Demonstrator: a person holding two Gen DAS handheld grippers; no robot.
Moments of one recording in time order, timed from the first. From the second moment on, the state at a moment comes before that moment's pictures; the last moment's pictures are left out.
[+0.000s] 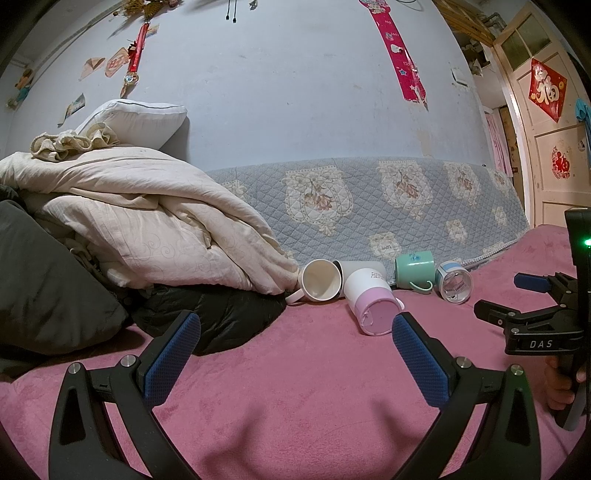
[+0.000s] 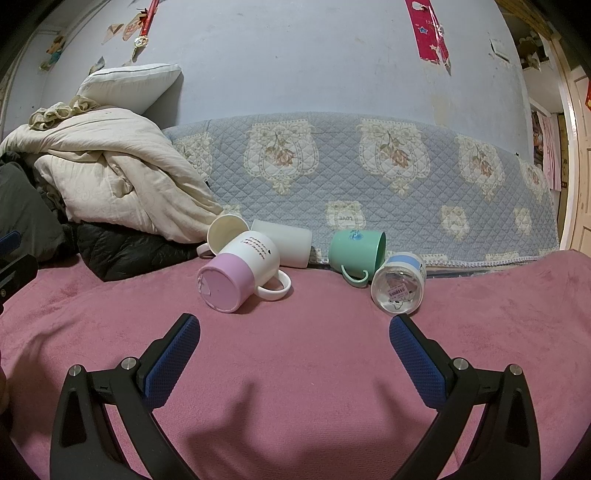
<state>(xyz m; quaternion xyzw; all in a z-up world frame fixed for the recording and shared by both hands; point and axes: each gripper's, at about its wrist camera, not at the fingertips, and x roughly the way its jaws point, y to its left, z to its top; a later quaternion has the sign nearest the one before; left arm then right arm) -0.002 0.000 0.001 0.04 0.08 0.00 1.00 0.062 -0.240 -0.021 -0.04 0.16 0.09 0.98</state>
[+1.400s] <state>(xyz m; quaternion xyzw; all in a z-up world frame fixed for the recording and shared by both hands) -0.001 0.004 0.007 0.02 0.08 0.00 1.00 0.148 -0.376 0.070 0.10 0.28 -0.05 0.95</state>
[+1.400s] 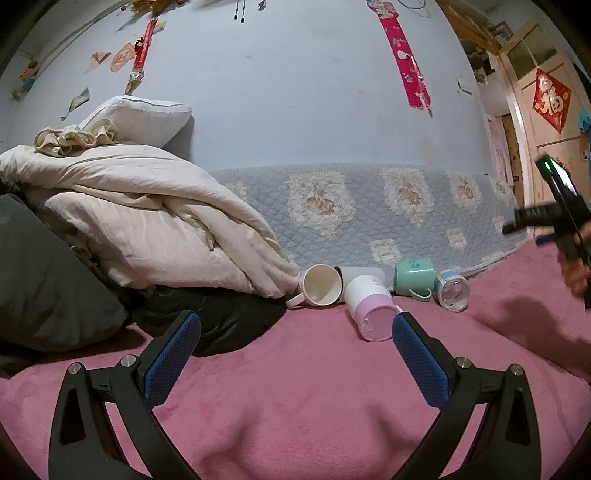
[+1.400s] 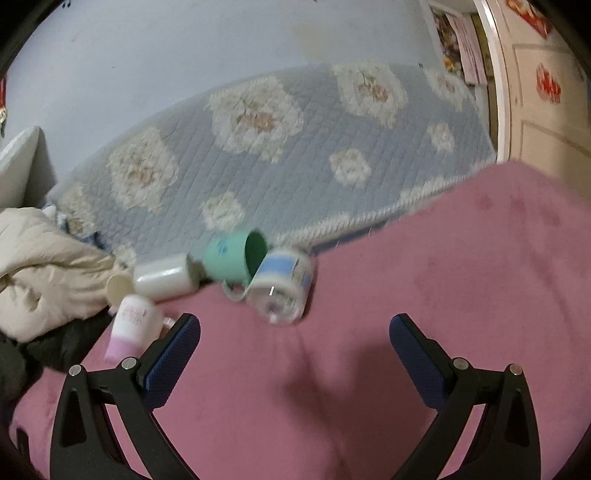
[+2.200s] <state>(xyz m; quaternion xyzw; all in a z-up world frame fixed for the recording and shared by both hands) 0.005 0.011 0.002 0.02 0.10 0.01 0.99 0.396 -0.179 0.023 0.04 0.45 0.15 0.88</state>
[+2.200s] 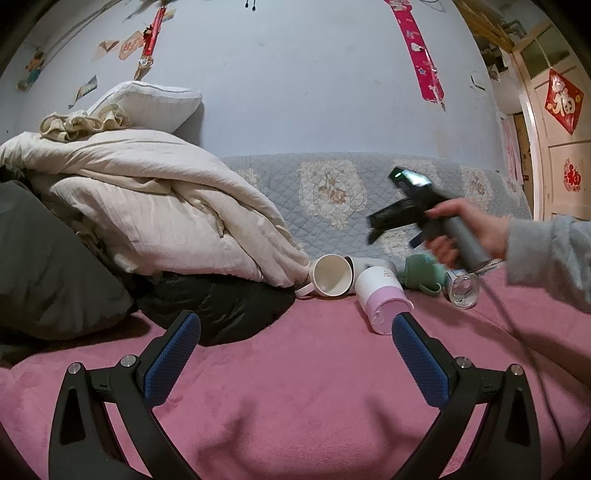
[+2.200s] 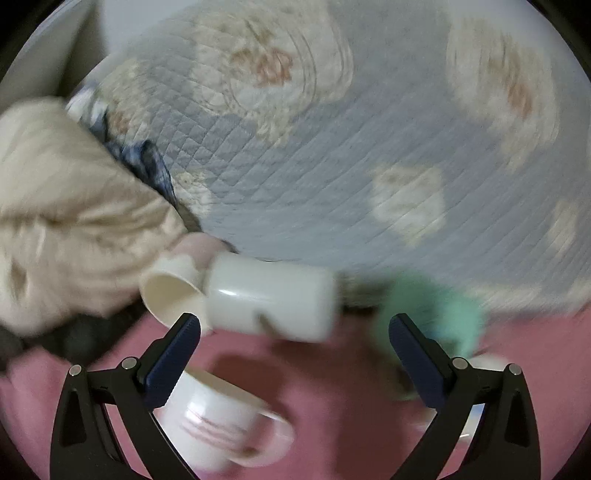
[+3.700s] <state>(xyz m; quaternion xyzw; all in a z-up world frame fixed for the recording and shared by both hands) 0.006 0.021 -0.001 -0.01 0.11 0.01 0.99 0.396 -0.016 -0.008 -0.19 0.43 0.14 0.87</state>
